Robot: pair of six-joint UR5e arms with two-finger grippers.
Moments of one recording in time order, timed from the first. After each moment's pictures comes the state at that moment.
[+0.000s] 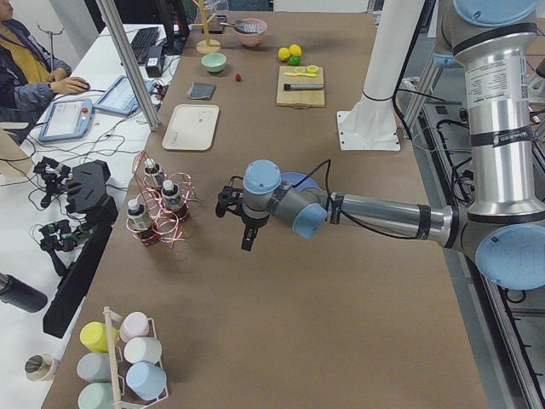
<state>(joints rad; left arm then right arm) -1.25 -1.39 -1.84 -2.08 -2.36 -0.47 1.54 -1.67 1.78 -1.49 2.37 -0.02</state>
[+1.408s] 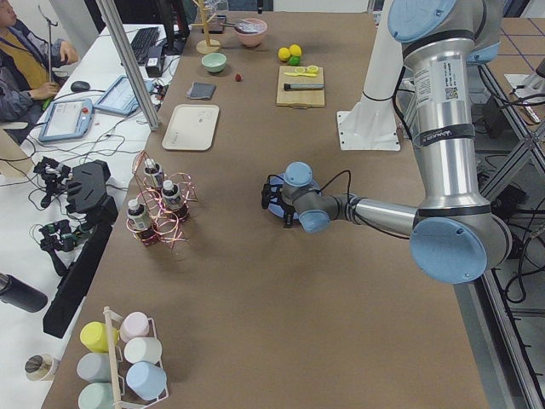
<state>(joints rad) -0.69 -1.38 -1.76 -2.46 -2.02 -1.10 1.46 -1.55 1.72 -1.49 2.37 0.14</state>
